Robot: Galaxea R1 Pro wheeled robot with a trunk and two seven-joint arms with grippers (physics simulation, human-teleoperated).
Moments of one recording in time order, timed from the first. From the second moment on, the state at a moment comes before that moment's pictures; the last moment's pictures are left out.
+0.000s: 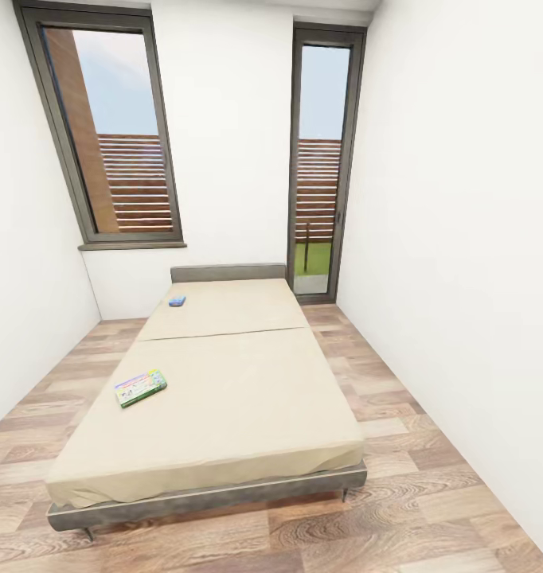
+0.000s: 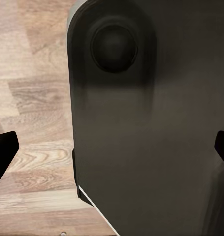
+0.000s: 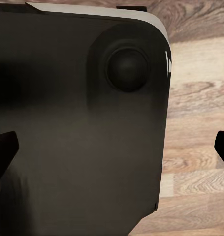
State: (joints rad) left arm 0.00 0.01 0.00 -0.01 0.00 -0.01 0.00; right arm -0.02 0.00 0.01 -0.02 0.00 0.00 0.00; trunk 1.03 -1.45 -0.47
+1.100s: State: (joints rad) left arm -0.57 -0.14 0.06 -0.68 0.18 0.53 0.07; right arm -0.78 -0.12 0.02 -0.44 0.03 0.28 0.12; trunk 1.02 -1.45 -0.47
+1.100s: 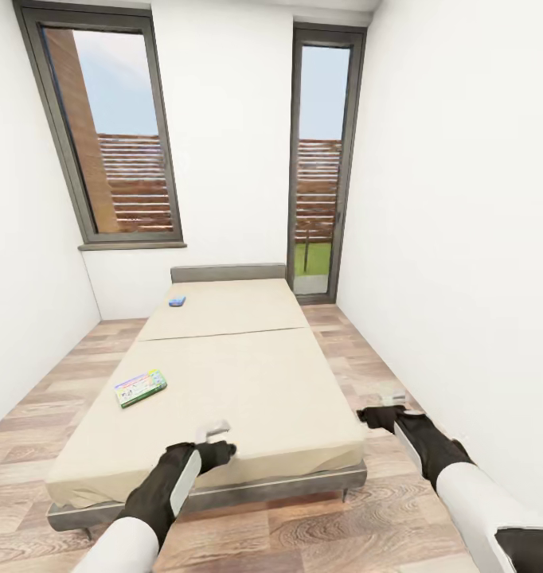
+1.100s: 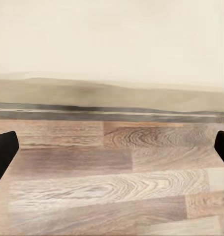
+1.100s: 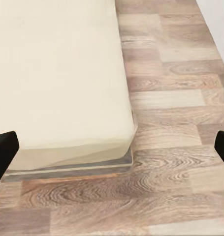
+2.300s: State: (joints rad) left arm -0.37 -0.12 -0.41 -1.12 0.64 0.40 0.08; right arm -0.49 -0.23 0.01 -1.32 0.04 0.70 0.34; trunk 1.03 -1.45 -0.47
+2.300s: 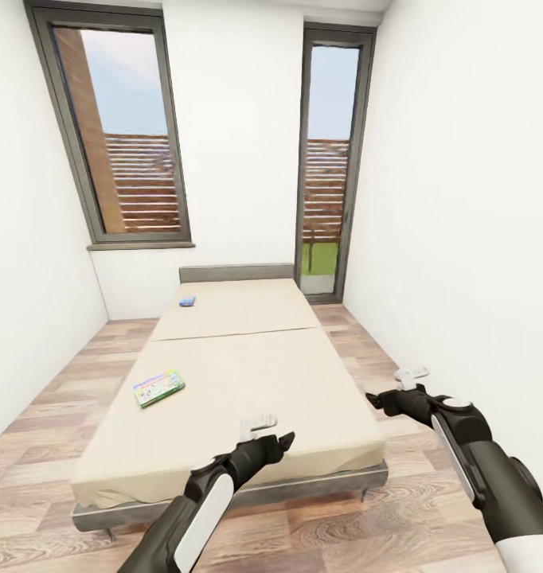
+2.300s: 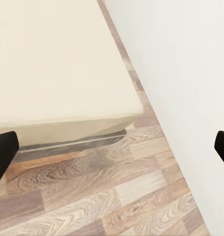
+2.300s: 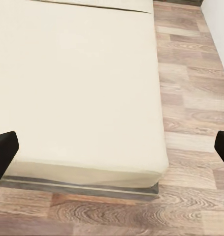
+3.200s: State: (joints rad) left arm -0.29 -0.05 -0.32 -1.25 0.71 0.40 0.03; right arm -0.41 -0.23 0.01 -1.45 0.04 0.69 0.34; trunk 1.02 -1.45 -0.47
